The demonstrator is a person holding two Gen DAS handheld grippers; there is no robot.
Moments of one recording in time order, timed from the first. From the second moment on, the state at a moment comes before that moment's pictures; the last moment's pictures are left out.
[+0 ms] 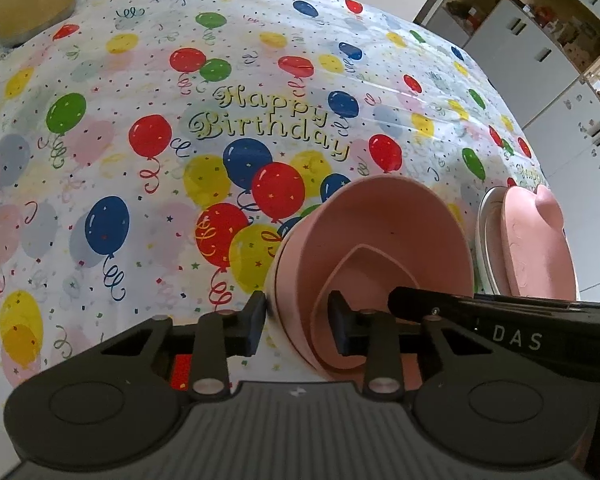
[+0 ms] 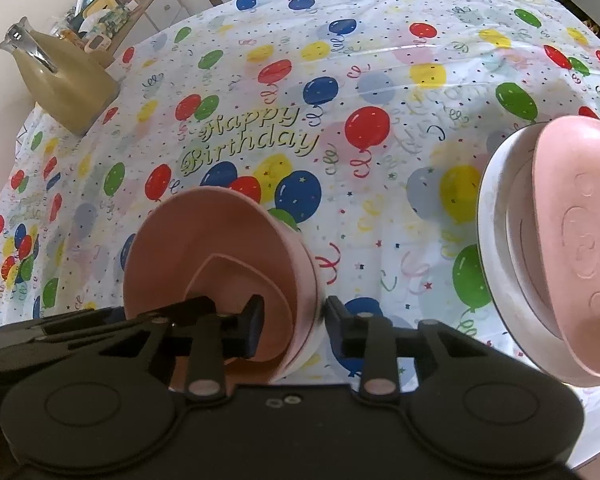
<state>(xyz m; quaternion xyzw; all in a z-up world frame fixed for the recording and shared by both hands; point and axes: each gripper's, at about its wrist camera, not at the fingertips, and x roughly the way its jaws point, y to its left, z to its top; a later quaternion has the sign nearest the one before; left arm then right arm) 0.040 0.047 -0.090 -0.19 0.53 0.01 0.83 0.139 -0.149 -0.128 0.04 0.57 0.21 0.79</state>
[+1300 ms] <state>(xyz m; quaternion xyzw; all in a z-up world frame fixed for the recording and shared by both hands) 0.102 -0.116 -0.007 -0.08 0.50 -0.12 0.85 0.139 -0.289 -0.039 0.05 0.51 0.09 0.85</state>
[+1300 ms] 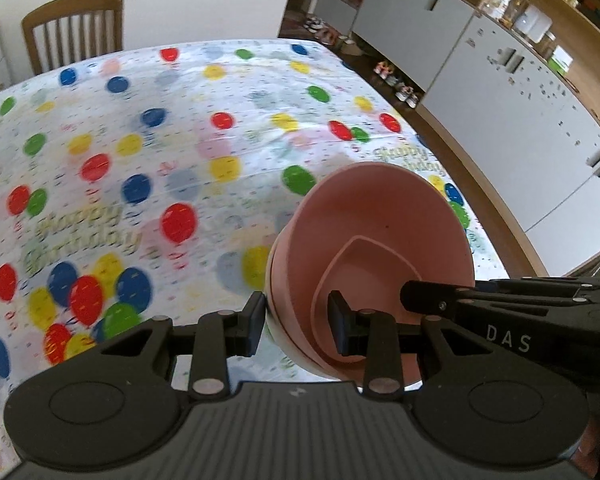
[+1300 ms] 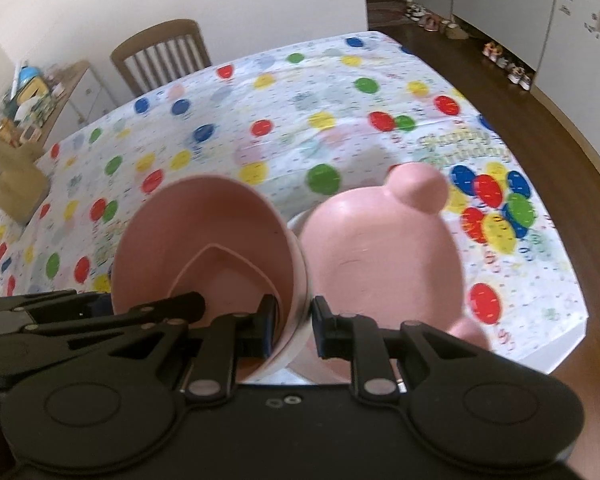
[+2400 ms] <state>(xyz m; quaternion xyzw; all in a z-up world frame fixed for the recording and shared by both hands) 0.163 -0.199 -0.064 -0.09 0.54 -0.07 0.83 0.208 -0.378 -0.098 0.05 0.57 0.12 0.81</state>
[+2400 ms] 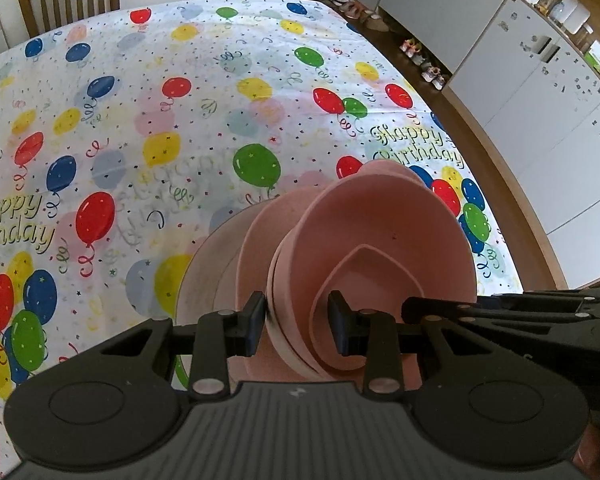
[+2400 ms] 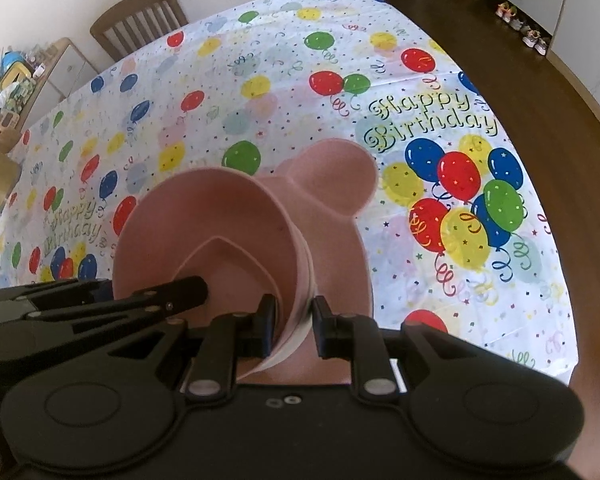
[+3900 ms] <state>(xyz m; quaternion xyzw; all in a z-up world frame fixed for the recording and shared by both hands) 0.081 -0.154 -0.005 -0.05 0.46 -0.10 0.88 0.125 -0.360 -0.042 0.05 0.46 0.11 0.88</state>
